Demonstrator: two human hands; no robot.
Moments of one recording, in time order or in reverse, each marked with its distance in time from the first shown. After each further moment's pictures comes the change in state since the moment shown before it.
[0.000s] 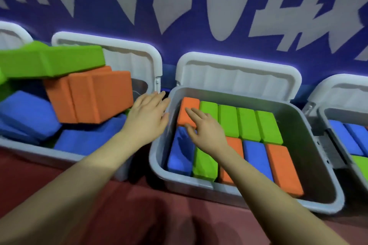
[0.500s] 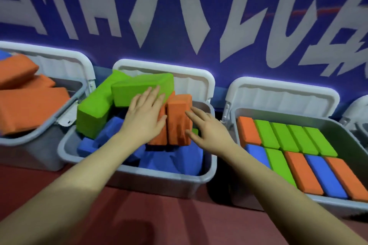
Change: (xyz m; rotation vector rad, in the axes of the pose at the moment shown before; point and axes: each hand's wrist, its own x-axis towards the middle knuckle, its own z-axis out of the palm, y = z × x) left_hand -0.071 -0.268 -0.089 -0.016 0.054 -0.033; right_hand 0.089 -0.256 0.031 -0.037 -0.003 -0.116
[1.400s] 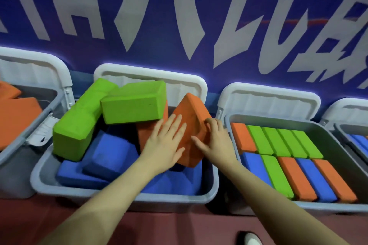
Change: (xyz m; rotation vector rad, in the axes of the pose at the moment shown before) left_hand 0.014 0.008 0.072 0.055 -0.051 0.278; right_hand 0.018 0.023 0.032 0.078 0.316 0.298
